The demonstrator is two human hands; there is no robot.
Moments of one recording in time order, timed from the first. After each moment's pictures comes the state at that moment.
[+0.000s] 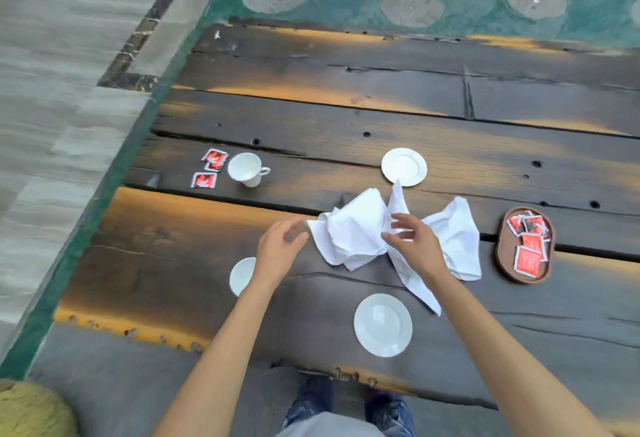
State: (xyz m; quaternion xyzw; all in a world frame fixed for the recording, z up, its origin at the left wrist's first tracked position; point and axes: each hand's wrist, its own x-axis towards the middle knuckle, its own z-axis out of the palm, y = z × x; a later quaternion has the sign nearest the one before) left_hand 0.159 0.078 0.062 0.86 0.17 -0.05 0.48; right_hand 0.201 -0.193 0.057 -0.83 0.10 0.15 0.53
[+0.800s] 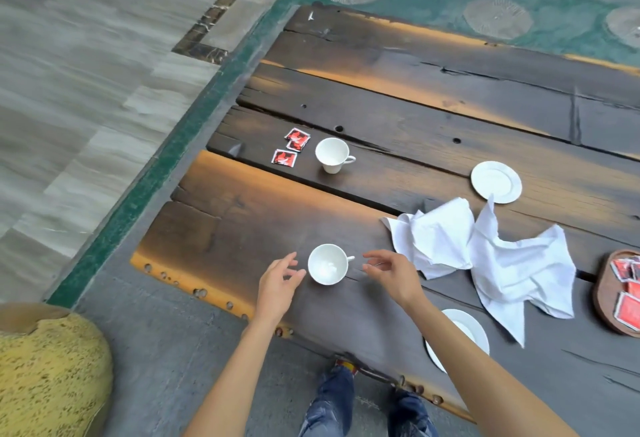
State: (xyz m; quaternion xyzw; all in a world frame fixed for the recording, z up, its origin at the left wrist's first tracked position) left_hand 0.037 0.218 0.001 0.80 0.32 -0.08 0.50; right_hand 0.142 -0.011 0.005 -0.84 -0.01 0.29 0.46
